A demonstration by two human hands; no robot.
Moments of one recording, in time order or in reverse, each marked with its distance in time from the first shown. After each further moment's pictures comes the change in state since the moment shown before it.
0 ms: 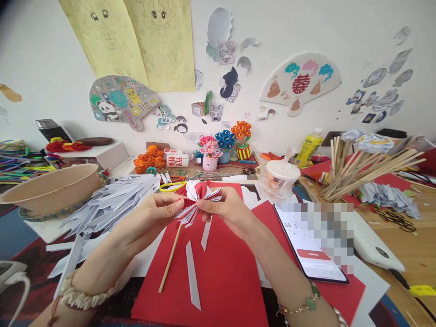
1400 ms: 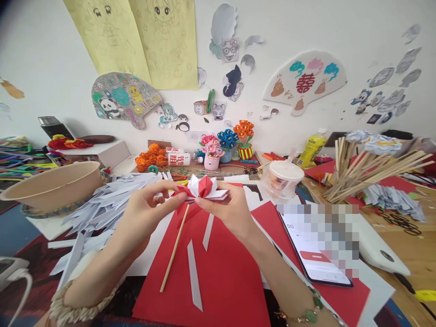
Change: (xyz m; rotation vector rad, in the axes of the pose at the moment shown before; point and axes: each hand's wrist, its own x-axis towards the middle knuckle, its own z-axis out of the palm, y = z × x) left_hand -0.004 0.004 0.009 0.492 0.385 0.345; right_hand -0.001 0.000 0.013 -0.235 0.242 -0.314
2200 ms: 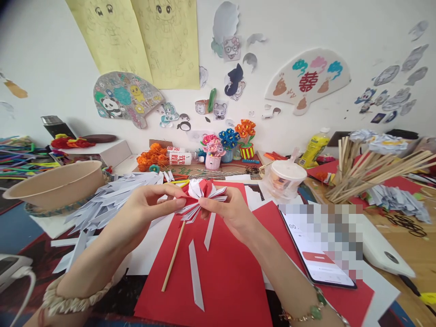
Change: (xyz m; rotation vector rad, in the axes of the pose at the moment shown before) left_hand 0.003 0.005 -0.014 -0.210 -0.237 -0.171; right_hand 0.000 0.001 -0.003 0.277 -0.164 0.251
